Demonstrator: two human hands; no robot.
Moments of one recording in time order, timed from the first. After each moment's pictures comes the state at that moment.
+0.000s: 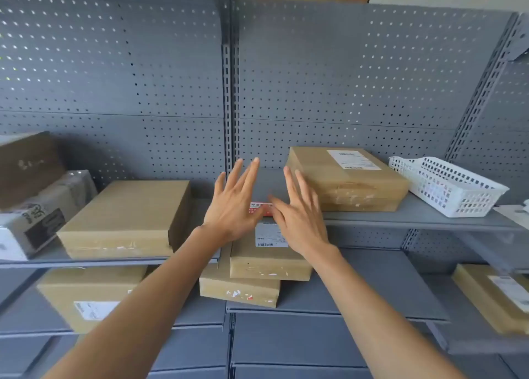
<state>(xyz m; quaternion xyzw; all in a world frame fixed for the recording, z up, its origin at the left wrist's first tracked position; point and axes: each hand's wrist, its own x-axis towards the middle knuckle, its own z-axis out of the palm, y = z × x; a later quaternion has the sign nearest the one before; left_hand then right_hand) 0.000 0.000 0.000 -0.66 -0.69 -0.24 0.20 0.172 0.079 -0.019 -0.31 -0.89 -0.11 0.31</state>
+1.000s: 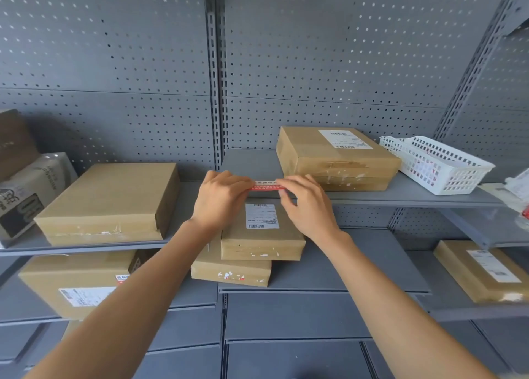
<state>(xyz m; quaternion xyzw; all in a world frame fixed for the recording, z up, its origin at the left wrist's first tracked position) -0.012 0.002 -0.031 -0.68 -0.56 -0.37 0.32 0.199 0.081 -0.023 -0.28 -0.86 0.02 0.42</state>
